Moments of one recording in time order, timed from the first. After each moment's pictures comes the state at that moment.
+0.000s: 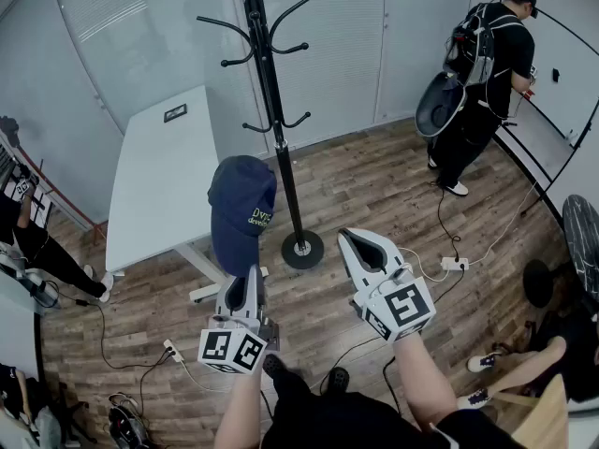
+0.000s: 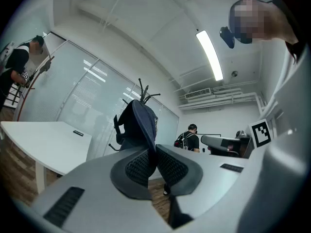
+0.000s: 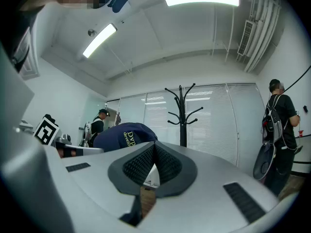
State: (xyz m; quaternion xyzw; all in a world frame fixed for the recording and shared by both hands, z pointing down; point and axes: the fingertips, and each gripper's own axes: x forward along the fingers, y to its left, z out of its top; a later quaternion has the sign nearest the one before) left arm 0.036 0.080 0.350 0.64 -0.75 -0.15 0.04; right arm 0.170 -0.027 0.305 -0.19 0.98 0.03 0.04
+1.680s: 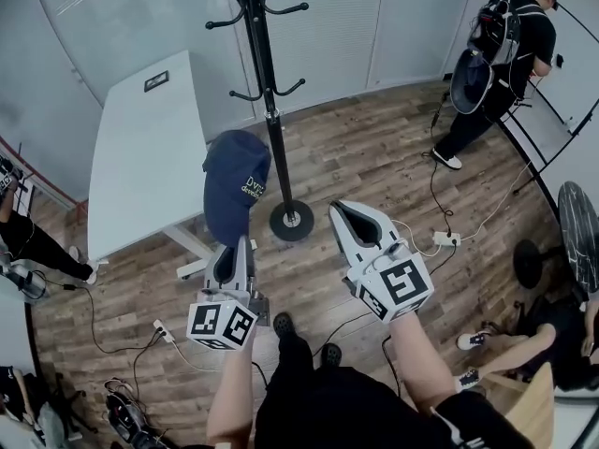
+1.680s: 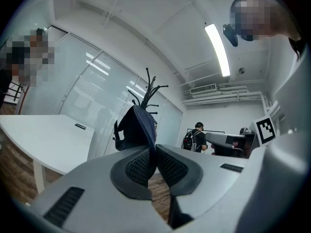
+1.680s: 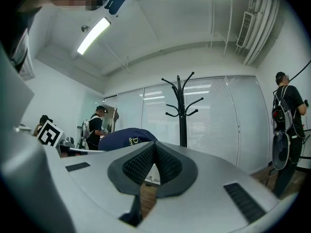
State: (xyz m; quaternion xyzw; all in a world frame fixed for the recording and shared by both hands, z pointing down) left arm 0.002 0.043 0.376 0.64 -0.75 -0.14 0.08; right arm 0.139 -0.055 0.325 -0.19 0.98 0.01 0.01
